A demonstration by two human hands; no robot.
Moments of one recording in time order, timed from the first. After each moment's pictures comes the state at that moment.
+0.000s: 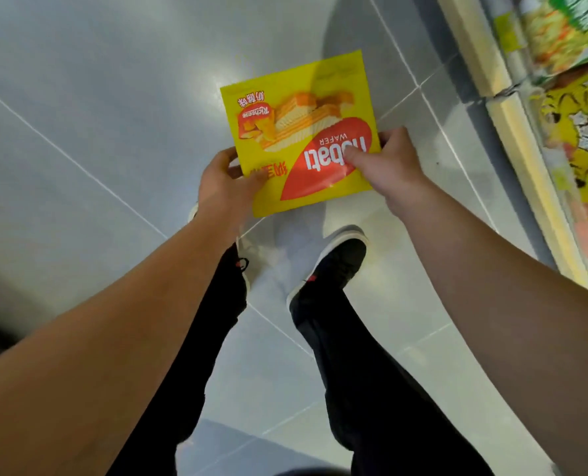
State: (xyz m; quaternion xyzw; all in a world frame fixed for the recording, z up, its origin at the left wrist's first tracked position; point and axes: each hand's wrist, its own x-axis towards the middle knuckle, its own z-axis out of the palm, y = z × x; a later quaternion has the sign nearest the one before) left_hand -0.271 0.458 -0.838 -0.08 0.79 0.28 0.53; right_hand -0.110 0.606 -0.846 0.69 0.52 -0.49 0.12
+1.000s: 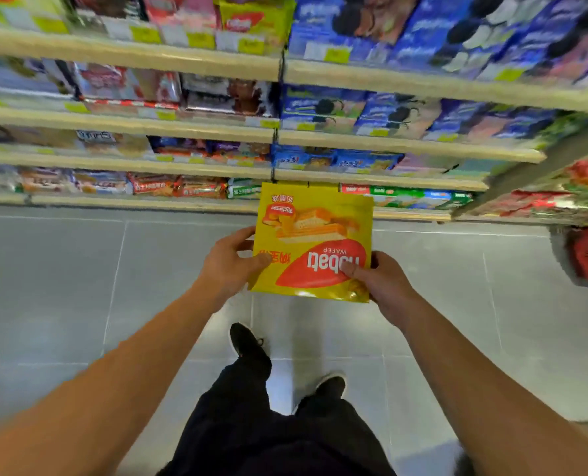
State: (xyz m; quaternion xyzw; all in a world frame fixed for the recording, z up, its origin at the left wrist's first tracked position) left_hand -0.219 0.430 -0.235 0.48 0.59 0.19 0.63; right_hand 0.034 0.349 -0.222 0.74 0.20 -0.56 -0.31
